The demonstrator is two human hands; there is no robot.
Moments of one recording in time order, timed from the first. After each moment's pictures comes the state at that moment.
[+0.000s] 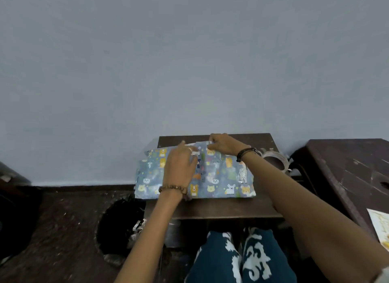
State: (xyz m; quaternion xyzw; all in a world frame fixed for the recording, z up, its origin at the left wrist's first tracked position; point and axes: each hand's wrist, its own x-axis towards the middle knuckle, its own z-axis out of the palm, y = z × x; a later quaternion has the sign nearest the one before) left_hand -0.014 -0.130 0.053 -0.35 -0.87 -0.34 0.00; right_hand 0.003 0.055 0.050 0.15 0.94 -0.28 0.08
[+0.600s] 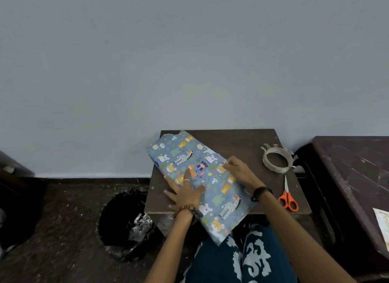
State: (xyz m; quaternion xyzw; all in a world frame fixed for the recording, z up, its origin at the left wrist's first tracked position) left_hand 0.026 -0.134 -0.018 -0.05 -0.89 -0.37 -0.26; right_hand 0.070 0.039 -0.032 0.28 0.79 -0.55 -0.03
